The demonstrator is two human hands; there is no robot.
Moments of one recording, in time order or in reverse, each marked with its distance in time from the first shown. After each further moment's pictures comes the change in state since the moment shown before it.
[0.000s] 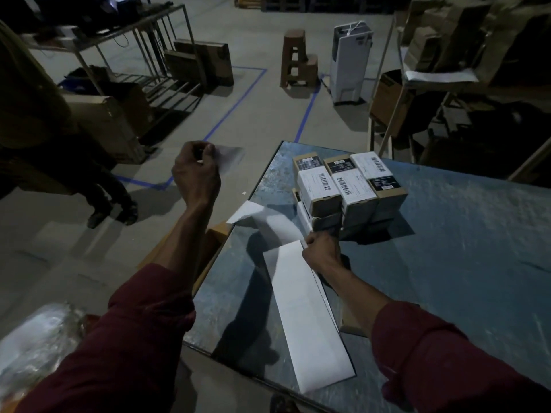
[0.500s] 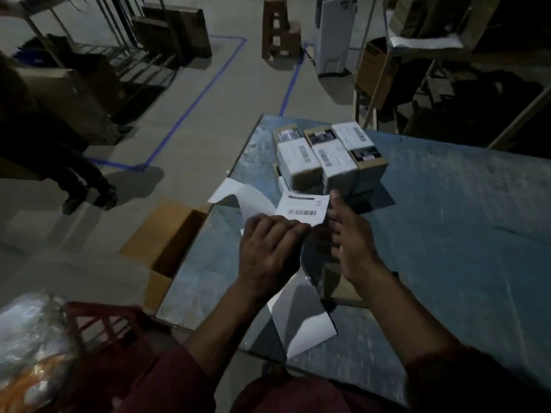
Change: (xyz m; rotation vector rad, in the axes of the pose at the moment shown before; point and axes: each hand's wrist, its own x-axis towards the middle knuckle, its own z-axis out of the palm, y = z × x) left_hand -0.216 0.014 -0.009 0.070 -0.280 1.013; right_hand -0.092 -0.002 -0.096 0.866 -0.083 0.153
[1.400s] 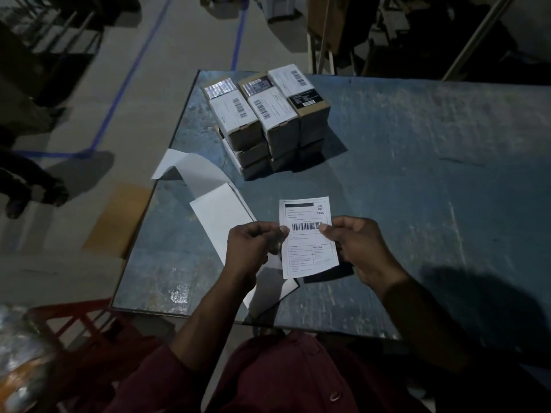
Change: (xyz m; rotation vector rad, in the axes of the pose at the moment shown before) left_hand -0.030 0.064 0.040 -0.883 -0.493 -1.486; right_hand -0.035 0.064 -0.122 -0.125 0.120 0.112
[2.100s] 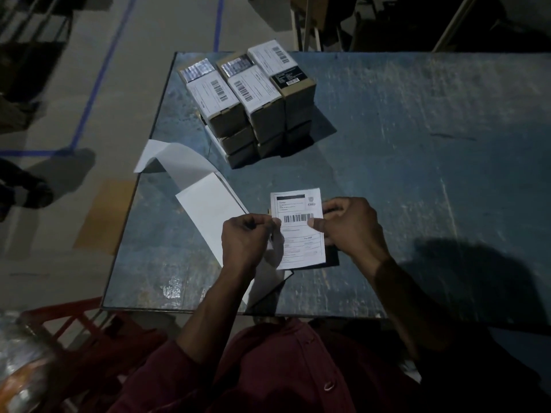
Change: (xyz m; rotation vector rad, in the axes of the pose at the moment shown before) left_hand 0.009 -0.020 0.014 0.140 0.133 0.007; right_hand -0.006 -0.003 0.002 -0.409 0.178 -0.133
